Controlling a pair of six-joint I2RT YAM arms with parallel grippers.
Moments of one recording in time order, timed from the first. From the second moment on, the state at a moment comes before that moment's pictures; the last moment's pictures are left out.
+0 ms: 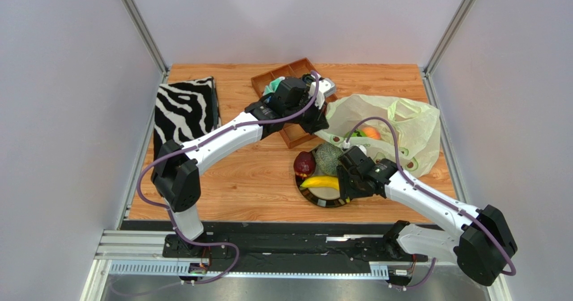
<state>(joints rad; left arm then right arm) -0.79 1.76 1.53 -0.28 0.37 -0.06 0.72 1.11 0.69 -0.78 0.15 0.57</state>
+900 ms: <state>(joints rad) -0.79 1.76 1.53 -0.28 0.38 -0.06 0.80 1.22 0.67 -0.70 0.25 0.62</state>
